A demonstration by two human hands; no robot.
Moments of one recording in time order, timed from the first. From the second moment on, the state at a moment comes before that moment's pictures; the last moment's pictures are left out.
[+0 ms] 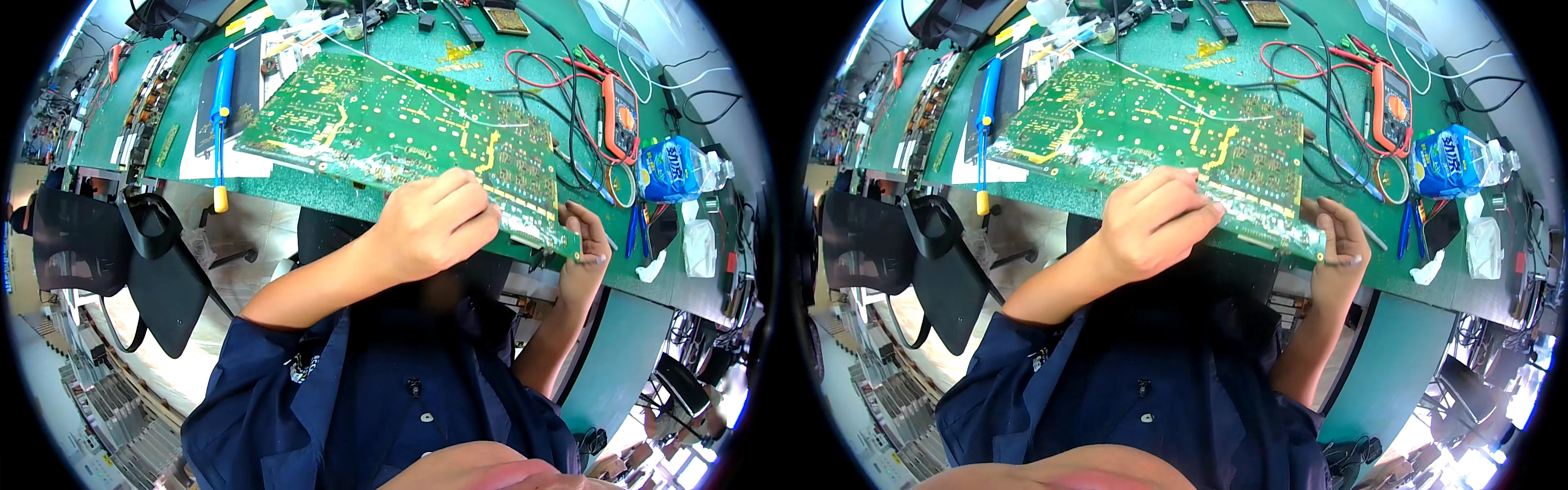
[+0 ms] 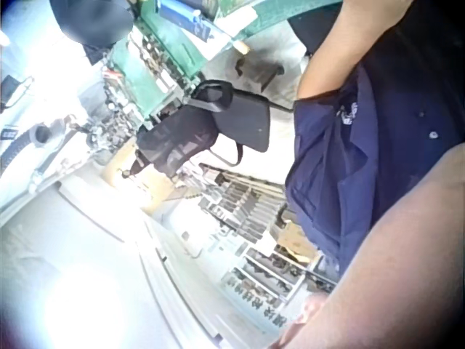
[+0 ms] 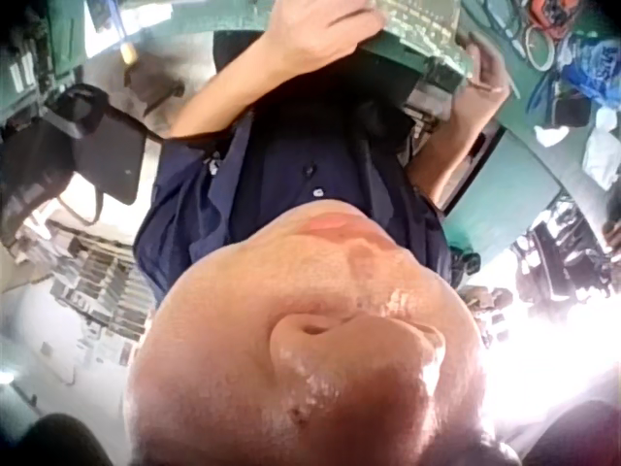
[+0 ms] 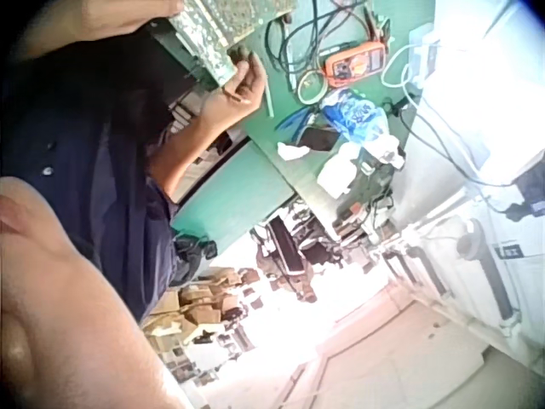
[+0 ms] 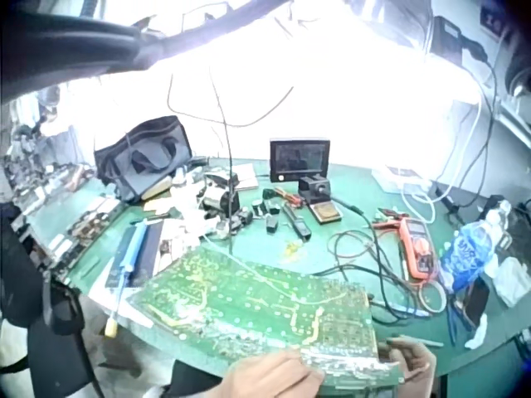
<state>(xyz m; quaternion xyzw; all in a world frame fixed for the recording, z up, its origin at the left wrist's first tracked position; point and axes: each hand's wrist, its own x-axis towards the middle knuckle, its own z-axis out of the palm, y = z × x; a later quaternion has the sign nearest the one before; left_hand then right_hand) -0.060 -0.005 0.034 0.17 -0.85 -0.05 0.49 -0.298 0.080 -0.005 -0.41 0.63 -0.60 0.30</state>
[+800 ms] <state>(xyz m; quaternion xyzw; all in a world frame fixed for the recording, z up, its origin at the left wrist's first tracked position) -0.075 -0.021 0.037 0.15 -0.84 0.04 0.51 -0.323 0.087 -0.028 -0.64 0.68 -0.33 -0.13</state>
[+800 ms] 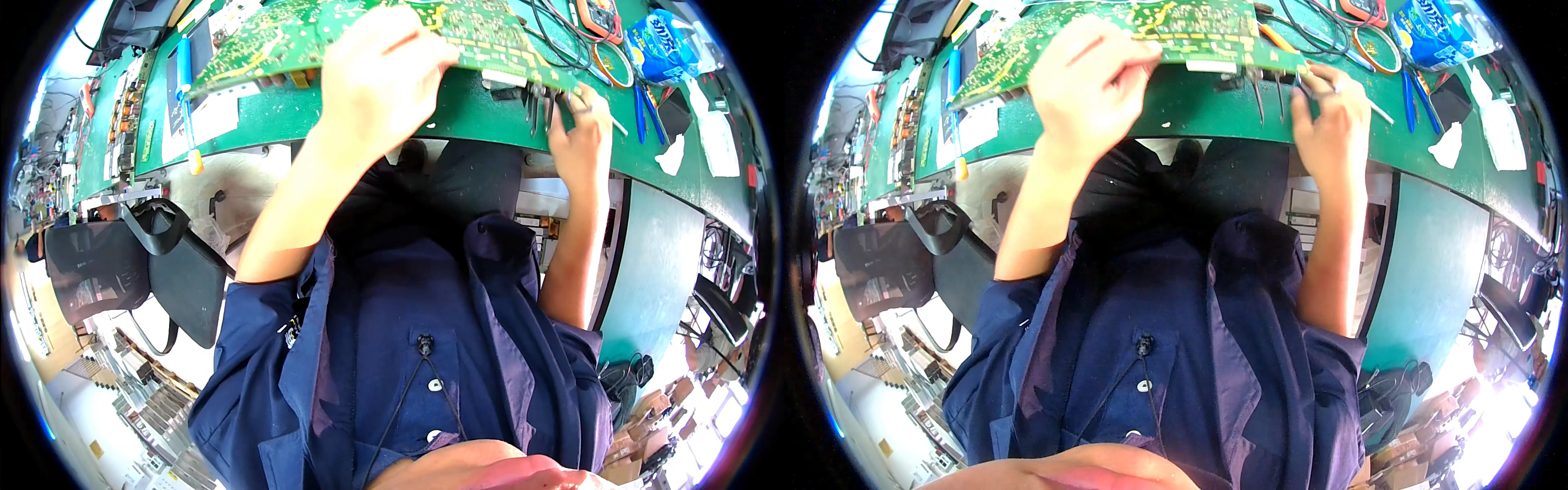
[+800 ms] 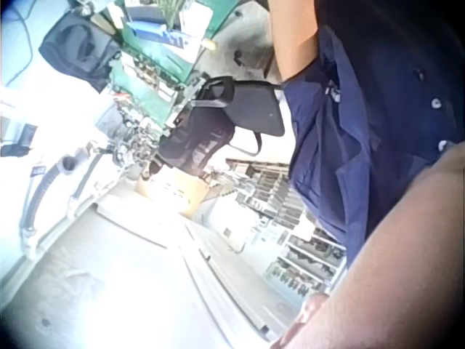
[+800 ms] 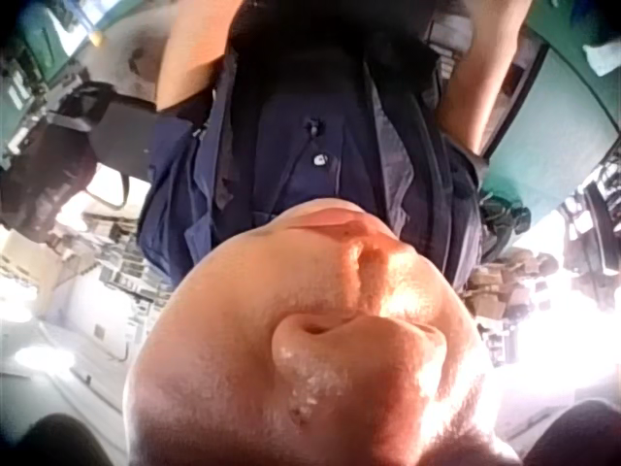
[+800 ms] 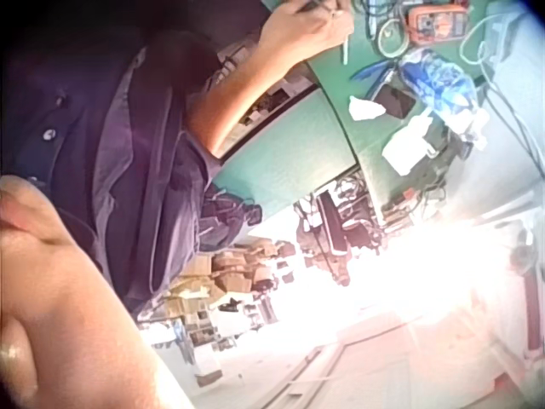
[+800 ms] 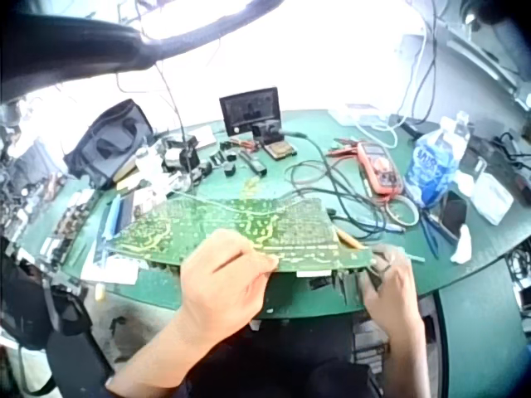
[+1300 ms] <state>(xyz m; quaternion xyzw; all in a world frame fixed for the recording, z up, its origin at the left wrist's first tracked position) -0.069 0.004 -0.019 0.17 -0.84 0.00 0.52 -0.350 0.087 -0.030 -0.54 0.74 -0.40 -0.05</state>
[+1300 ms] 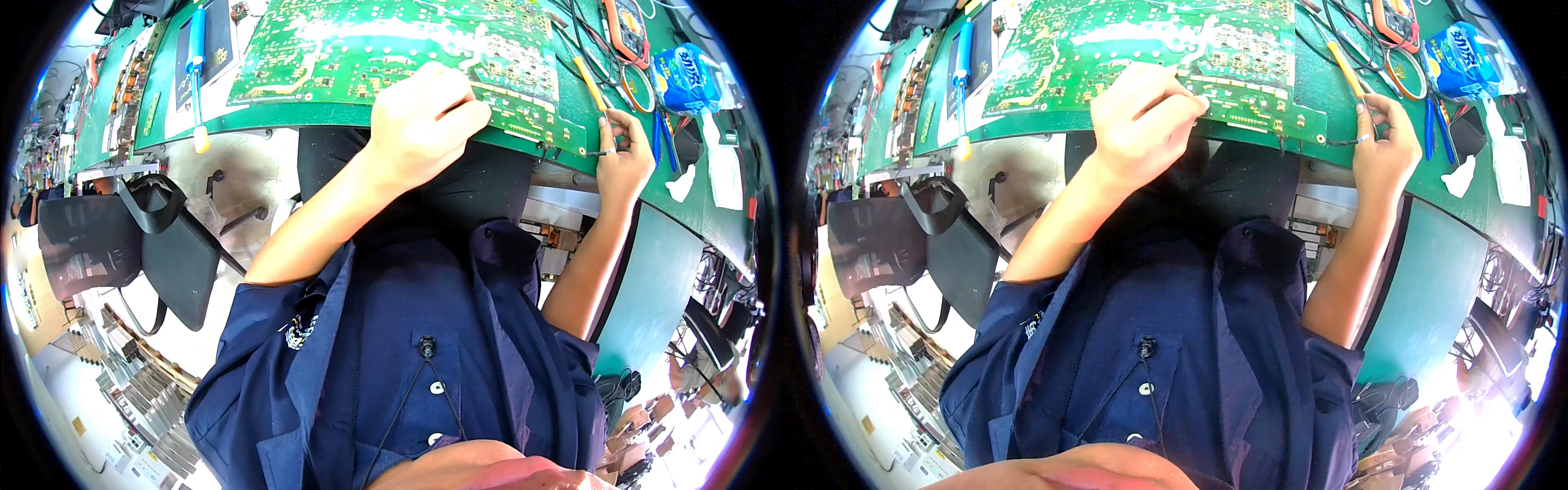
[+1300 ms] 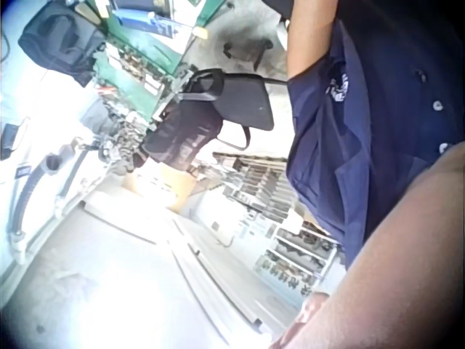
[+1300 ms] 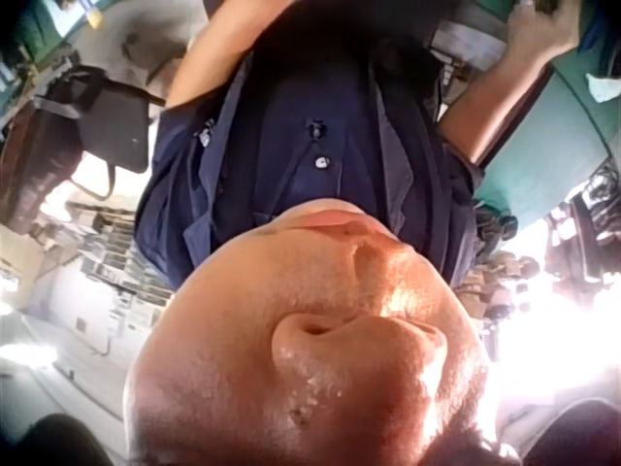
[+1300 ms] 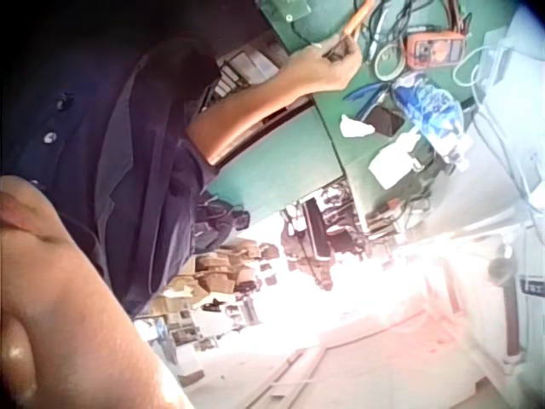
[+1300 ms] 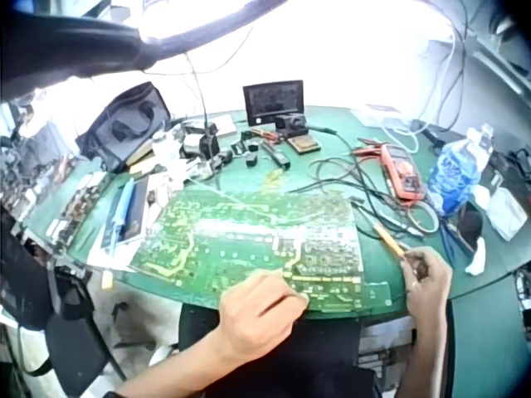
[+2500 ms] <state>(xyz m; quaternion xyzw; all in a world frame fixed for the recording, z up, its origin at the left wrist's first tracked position) 0.017 0.049 -0.038 0.23 -0.78 -0.42 0.40 -0.312 -0.058 0.083 -0.52 0.52 -0.44 0.51</state>
